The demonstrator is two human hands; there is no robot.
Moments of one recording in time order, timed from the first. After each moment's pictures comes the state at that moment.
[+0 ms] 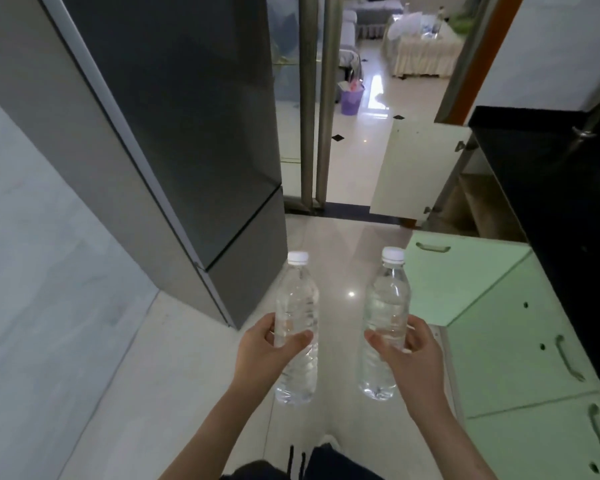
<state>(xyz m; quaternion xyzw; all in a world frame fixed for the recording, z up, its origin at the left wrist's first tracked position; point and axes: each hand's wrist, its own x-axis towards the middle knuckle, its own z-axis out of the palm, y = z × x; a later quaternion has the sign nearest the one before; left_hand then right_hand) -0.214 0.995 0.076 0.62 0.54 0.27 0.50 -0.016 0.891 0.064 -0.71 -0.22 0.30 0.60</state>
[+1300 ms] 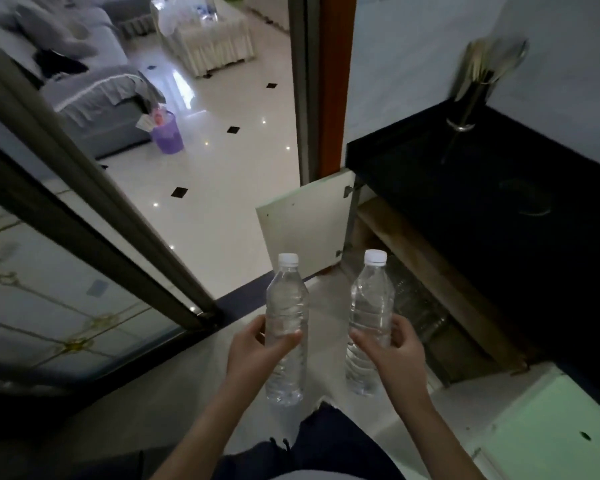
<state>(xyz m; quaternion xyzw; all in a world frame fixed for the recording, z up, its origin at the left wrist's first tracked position) 0.350 1.603 0.036 0.73 0.36 0.05 0.58 0.439 1.399 0.029 -0.75 0.05 0.15 0.64</state>
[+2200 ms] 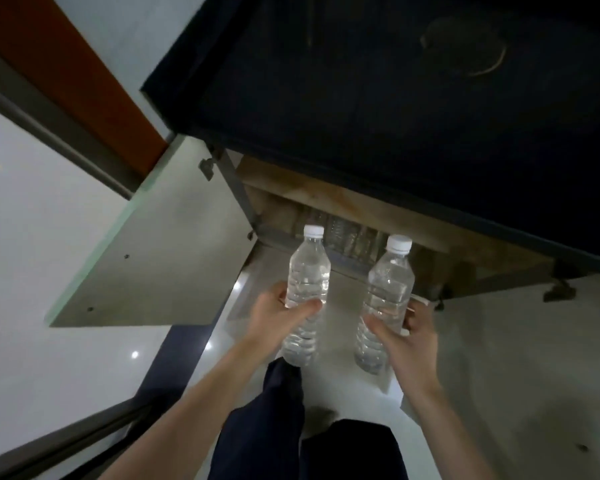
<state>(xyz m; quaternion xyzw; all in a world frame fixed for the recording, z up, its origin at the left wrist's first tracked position) 0.703 1.616 -0.196 0.79 0.15 -0.30 0.52 0.616 1.425 -0.196 -0.70 0.38 -0.01 0.60</state>
